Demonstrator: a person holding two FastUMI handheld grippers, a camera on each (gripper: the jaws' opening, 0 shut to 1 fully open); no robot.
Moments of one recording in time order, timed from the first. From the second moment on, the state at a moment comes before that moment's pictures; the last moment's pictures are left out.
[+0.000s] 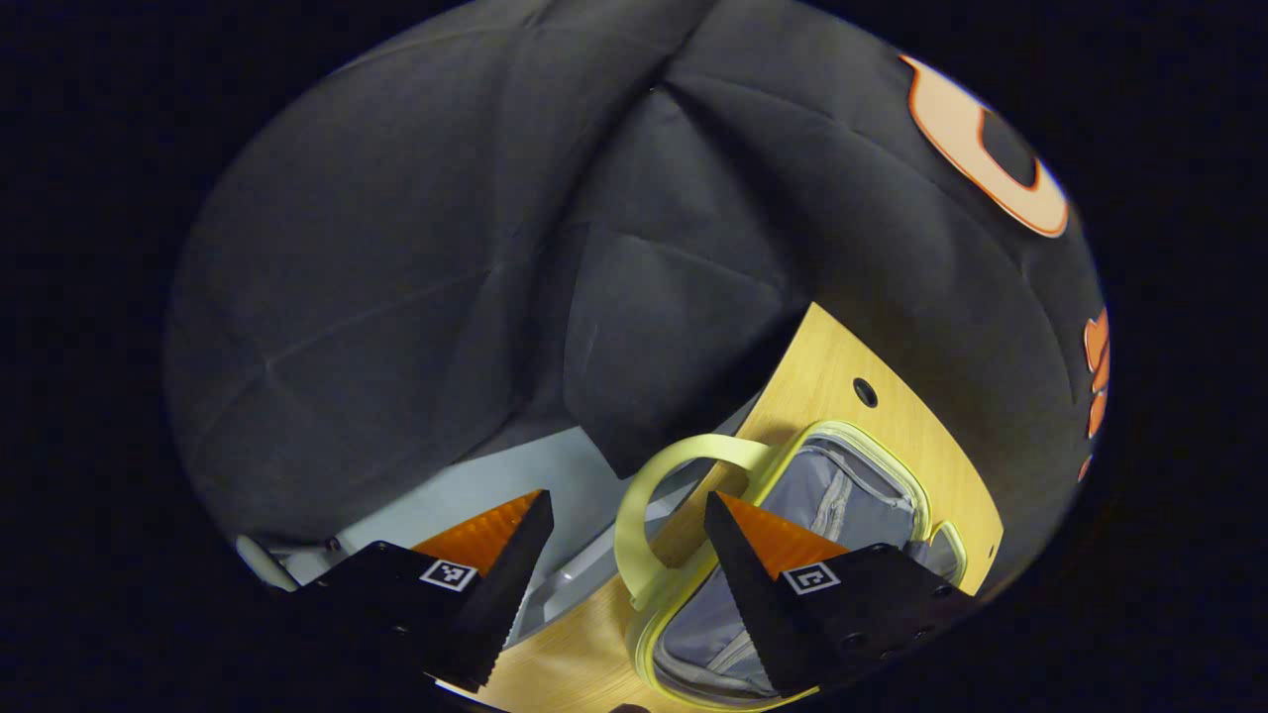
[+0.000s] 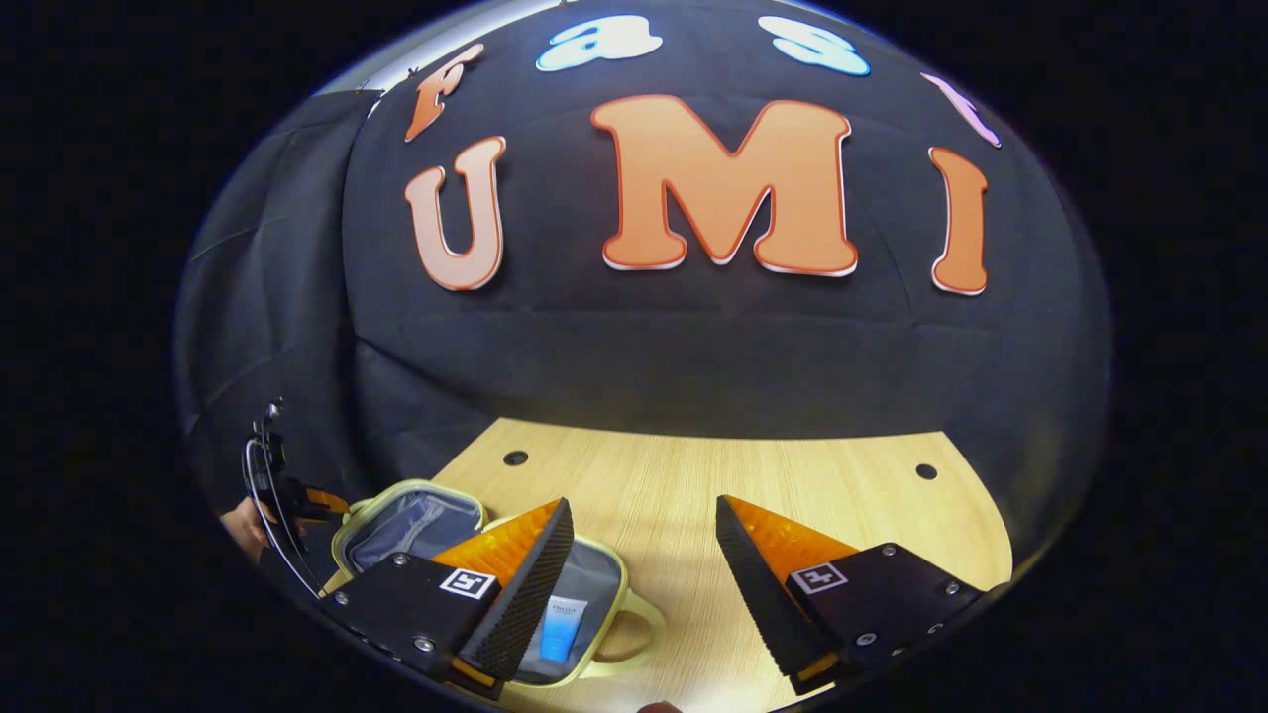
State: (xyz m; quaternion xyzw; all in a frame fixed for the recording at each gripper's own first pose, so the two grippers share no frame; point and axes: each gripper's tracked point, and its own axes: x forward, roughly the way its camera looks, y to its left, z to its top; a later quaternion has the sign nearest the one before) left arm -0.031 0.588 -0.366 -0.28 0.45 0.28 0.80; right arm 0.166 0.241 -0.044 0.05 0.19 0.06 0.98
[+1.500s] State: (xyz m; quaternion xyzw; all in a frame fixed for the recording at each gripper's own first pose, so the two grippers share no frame) left arm 0.043 0.496 -0.172 -0.12 0.34 0.14 0.92; right arm 0.137 0.178 0.001 0.01 0.12 0.09 0.99
